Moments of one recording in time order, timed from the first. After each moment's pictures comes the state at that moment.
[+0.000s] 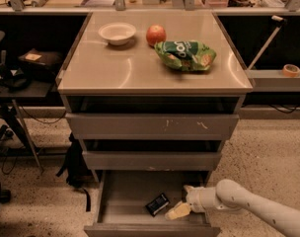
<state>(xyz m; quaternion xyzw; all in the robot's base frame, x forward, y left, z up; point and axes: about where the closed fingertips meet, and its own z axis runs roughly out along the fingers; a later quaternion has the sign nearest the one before) 0.493 -0.114 0.299 -0.36 0.83 0.33 0.26</state>
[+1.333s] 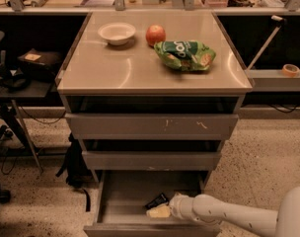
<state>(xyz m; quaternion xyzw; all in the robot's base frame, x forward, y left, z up) 0.509 -0.059 0.241 -0.23 0.89 0.28 0.29</state>
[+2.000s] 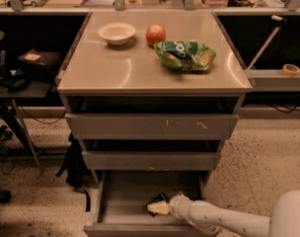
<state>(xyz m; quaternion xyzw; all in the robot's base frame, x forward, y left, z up) 0.540 -0.073 0.210 -0.16 0.90 0.23 0.34</state>
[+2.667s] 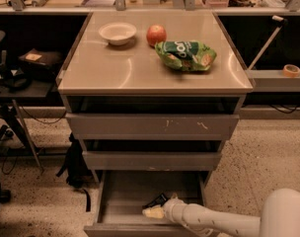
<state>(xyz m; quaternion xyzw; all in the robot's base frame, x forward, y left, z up) 0.532 -0.051 0.191 -0.19 0.89 0.23 0.34</state>
